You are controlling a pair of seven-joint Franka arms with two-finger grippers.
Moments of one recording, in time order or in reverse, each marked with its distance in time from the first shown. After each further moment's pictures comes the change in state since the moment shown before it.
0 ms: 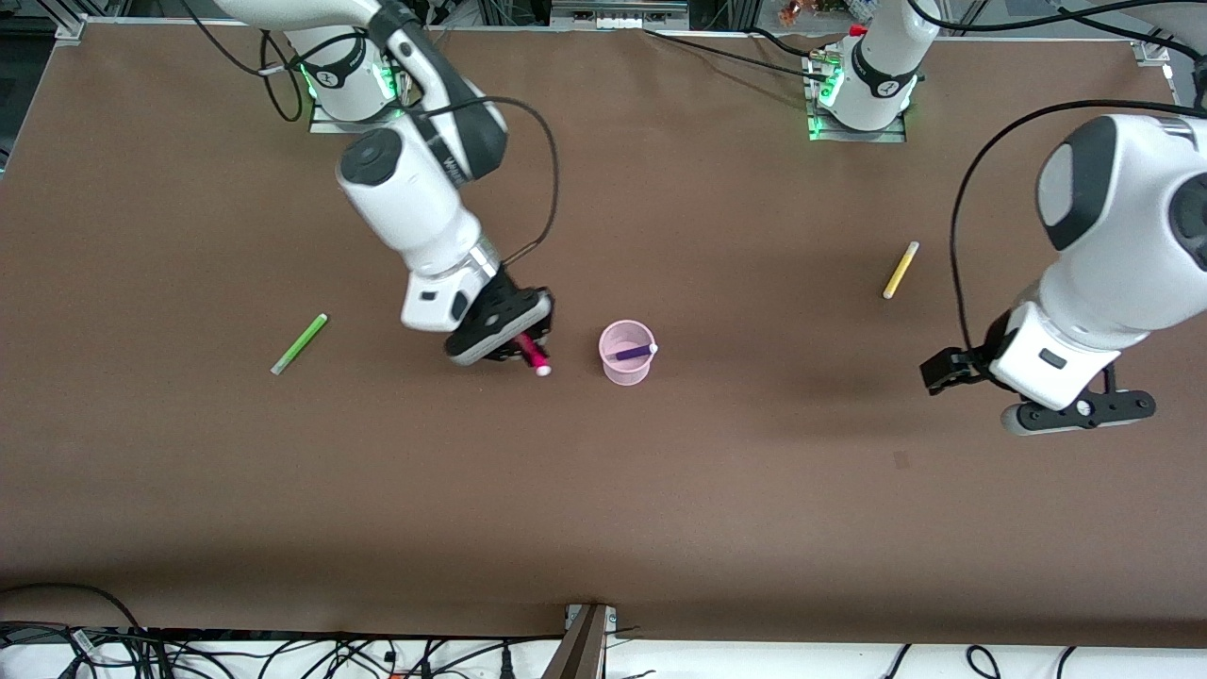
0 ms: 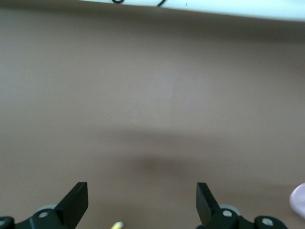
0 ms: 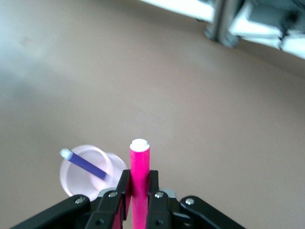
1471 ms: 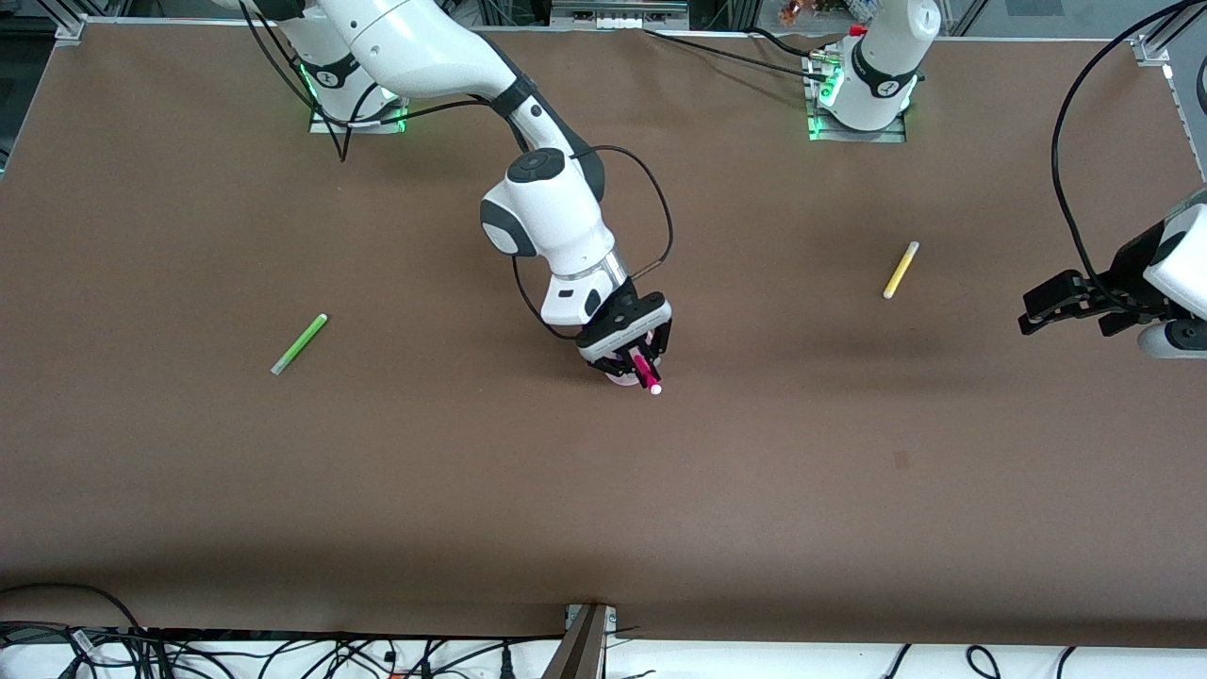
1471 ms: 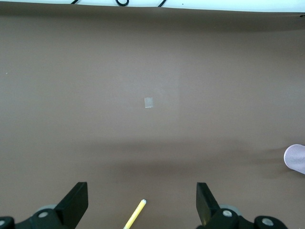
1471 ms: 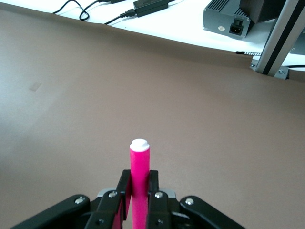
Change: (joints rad) left arm 0.155 -0.194 -0.046 -0.107 -0.086 -0.048 0.183; right arm 0.381 0.312 -0.295 0.224 -0.208 0.311 0.425
